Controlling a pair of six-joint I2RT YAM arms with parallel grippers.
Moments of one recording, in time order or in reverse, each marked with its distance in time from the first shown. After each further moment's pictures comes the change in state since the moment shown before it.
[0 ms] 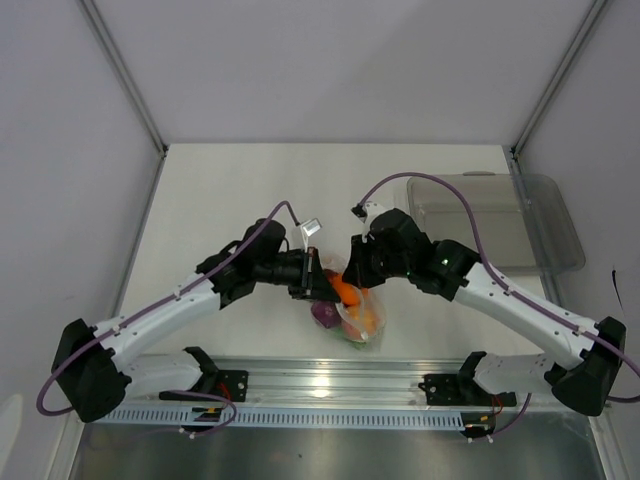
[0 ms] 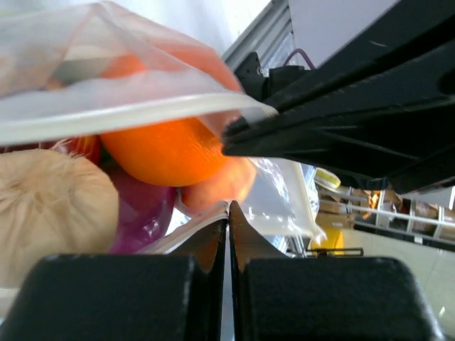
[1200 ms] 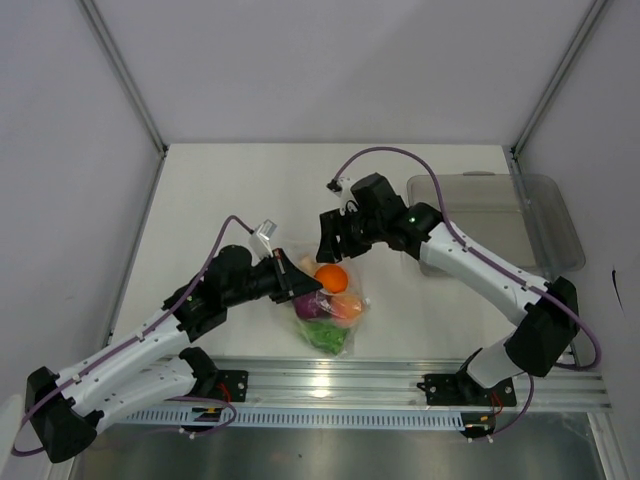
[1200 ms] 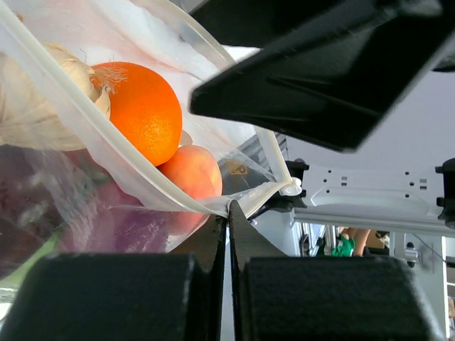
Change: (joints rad) left arm -0.027 -0.340 -0.202 0.079 -0.408 -0.212; right arm -0.134 0.312 0.219 0.021 -0.218 -0.196
